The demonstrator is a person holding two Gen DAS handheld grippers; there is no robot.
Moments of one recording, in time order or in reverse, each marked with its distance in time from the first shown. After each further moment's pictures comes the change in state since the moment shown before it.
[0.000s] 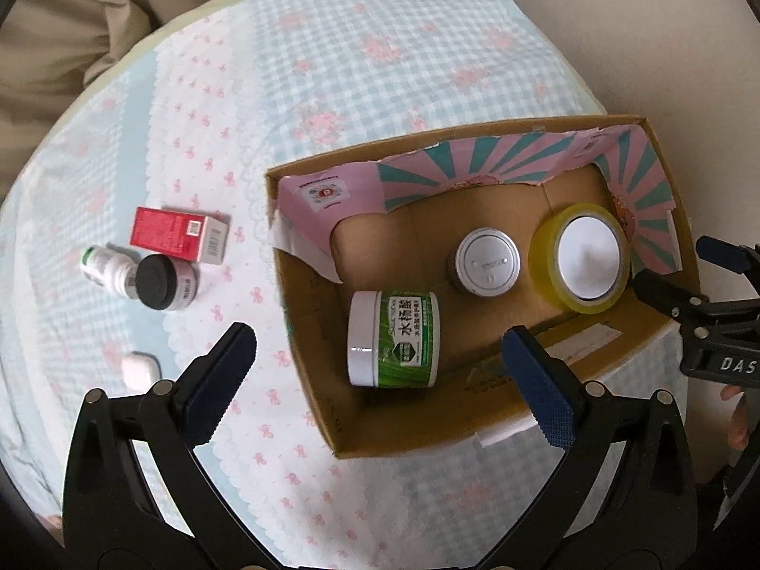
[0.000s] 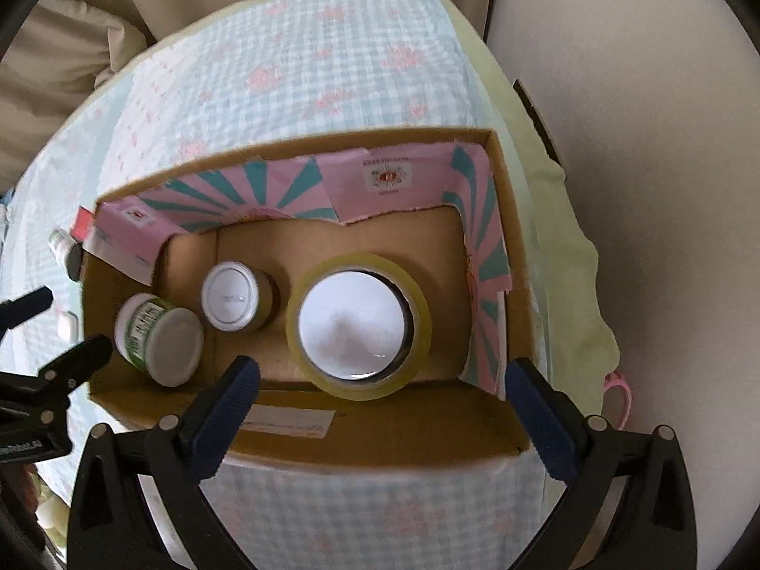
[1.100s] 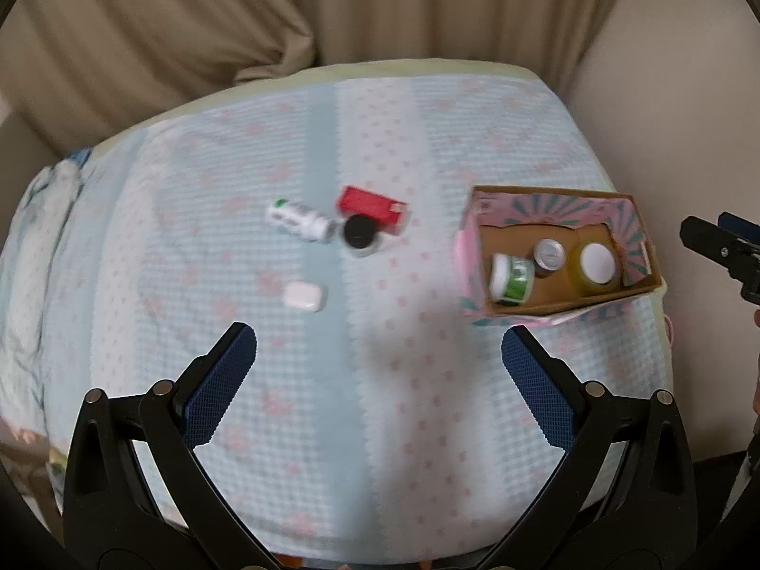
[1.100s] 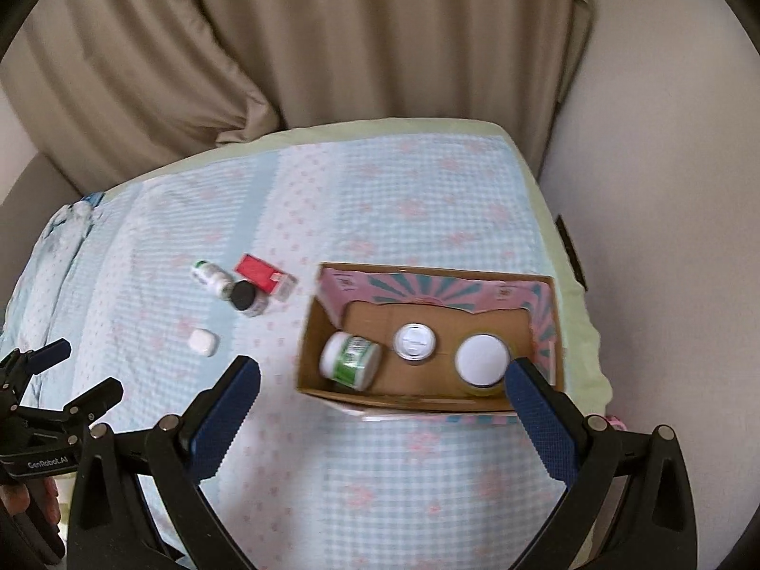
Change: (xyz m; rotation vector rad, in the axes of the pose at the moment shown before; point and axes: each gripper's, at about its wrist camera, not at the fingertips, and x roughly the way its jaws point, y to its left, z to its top) left arm -0.198 0.138 -0.148 -0.232 -0.242 0.097; right arm -0.186 0.127 -0.049 -0.154 -0.316 0.104
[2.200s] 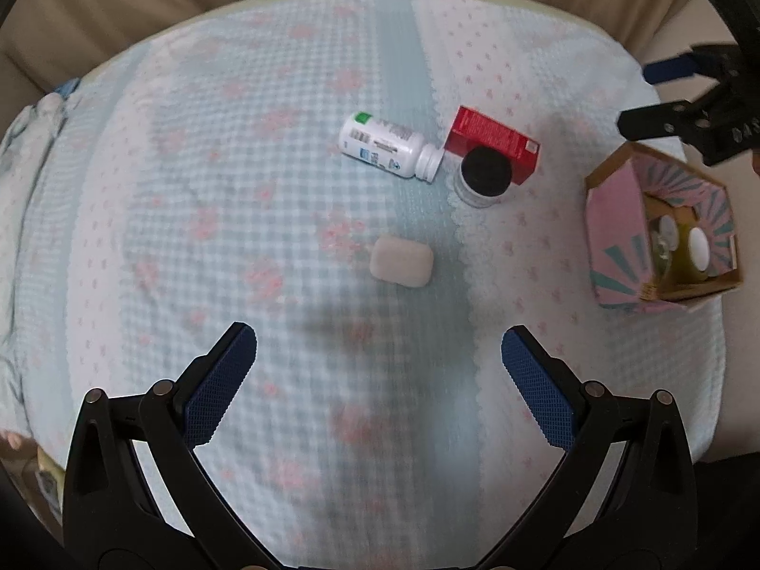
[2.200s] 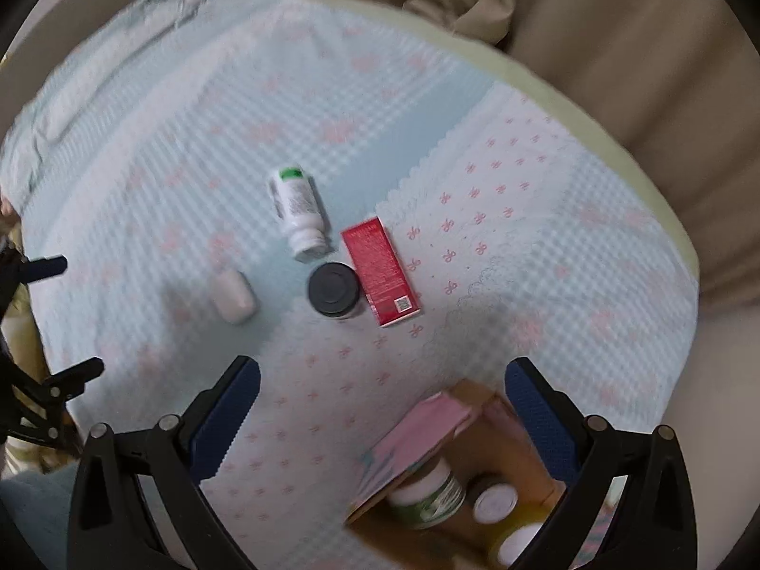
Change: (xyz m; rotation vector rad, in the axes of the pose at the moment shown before) left arm 0.168 0.134 -0.008 -0.048 0.176 -0.016; right arm 0.226 0.185 0.092 -0.679 0.323 0.122
